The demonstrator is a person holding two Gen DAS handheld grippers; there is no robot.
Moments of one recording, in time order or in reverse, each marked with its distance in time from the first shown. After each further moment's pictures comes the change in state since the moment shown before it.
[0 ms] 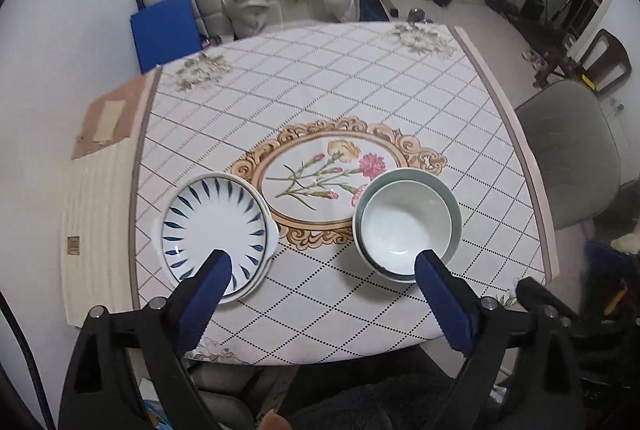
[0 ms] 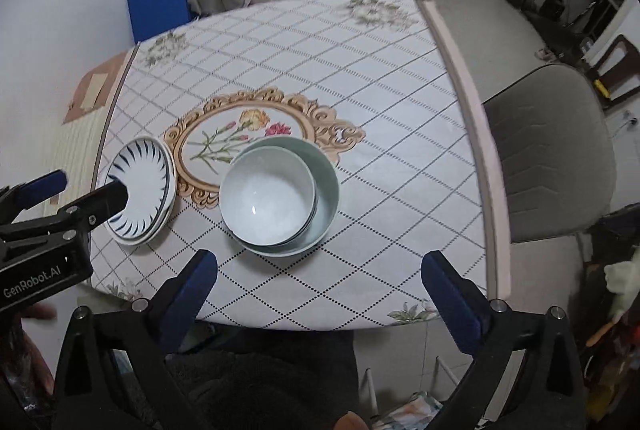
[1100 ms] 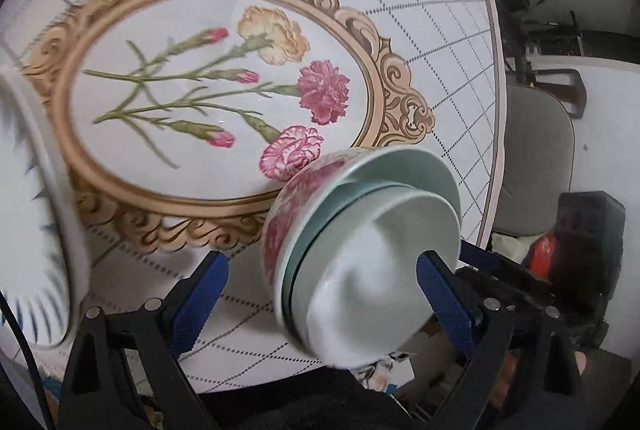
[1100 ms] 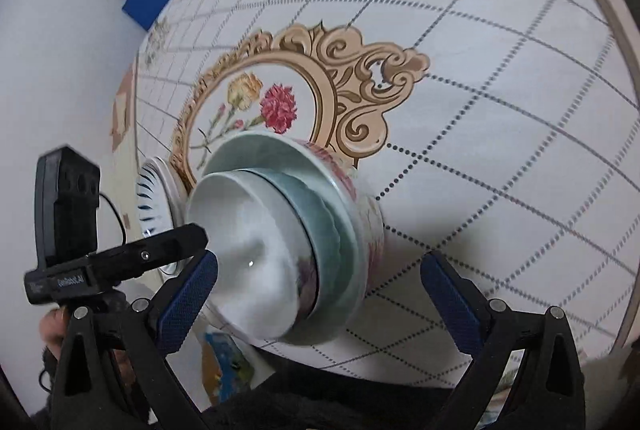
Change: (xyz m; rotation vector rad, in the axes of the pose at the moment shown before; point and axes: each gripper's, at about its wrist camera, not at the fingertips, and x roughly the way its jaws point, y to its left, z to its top) left arm 0.240 -0.003 0.029 -0.254 0.500 -0.542; right arm 0.242 -0.048 0.053 0.179 0.397 0.488
